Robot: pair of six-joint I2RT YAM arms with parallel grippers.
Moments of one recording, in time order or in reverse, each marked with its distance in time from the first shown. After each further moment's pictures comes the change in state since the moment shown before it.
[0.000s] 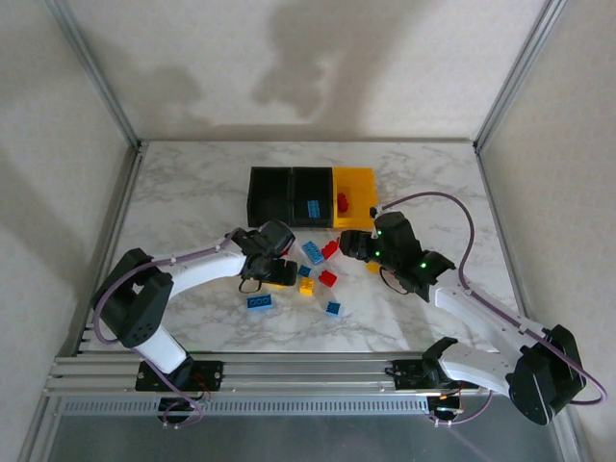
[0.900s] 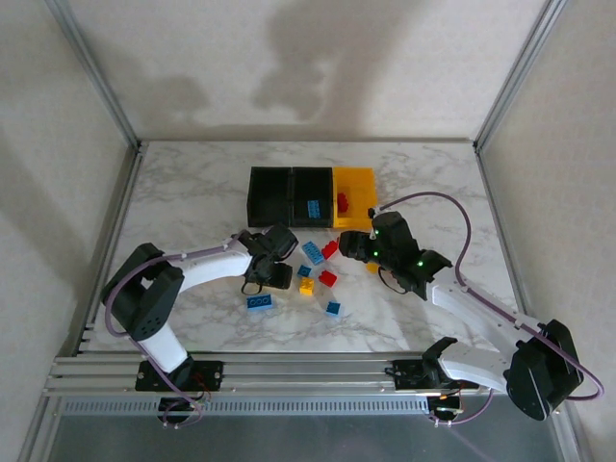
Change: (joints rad) left arm 0.001 0.039 0.011 -0.010 -0.034 0.013; right arm 0.000 0.027 0.000 0.001 0.003 0.000
